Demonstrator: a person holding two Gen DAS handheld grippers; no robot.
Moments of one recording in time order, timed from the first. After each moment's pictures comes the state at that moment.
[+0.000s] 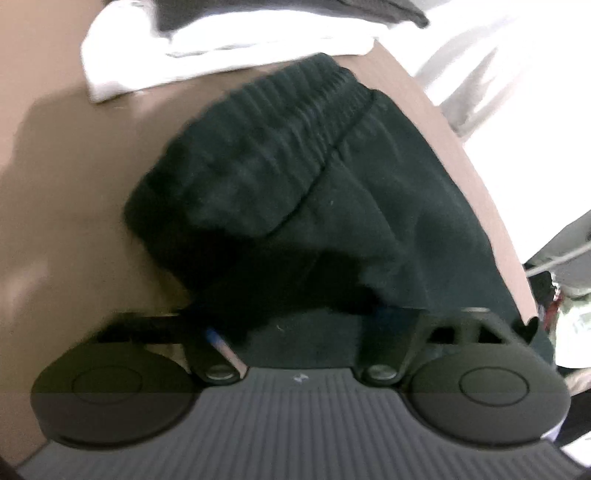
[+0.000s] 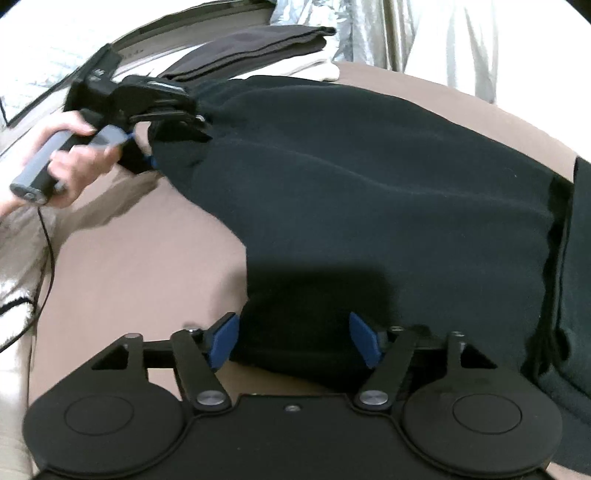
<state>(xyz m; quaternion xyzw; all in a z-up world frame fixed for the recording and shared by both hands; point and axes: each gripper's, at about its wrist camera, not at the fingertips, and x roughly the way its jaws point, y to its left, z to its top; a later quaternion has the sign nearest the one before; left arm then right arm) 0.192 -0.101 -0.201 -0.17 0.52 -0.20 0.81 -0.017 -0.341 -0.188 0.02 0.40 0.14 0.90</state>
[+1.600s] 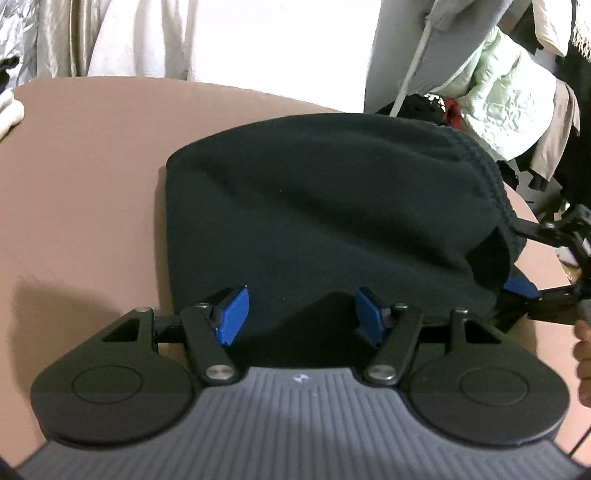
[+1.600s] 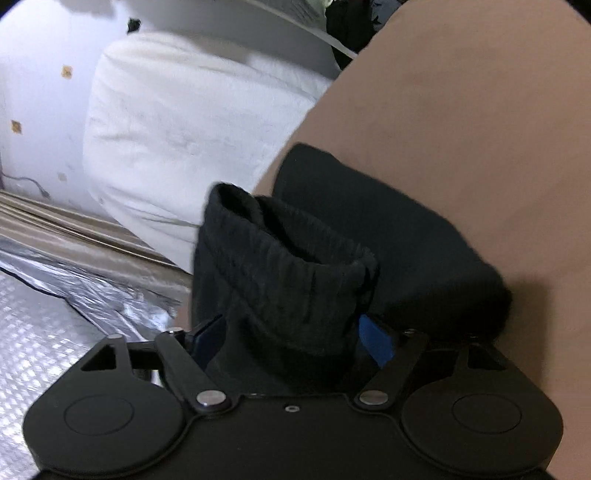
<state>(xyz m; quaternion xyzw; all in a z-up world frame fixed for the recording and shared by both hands) 0.026 -0.392 -0.144 0.06 0.40 -0.44 0.80 -0.156 -0.605 -0.209 0.56 0.17 -0.16 0.79</state>
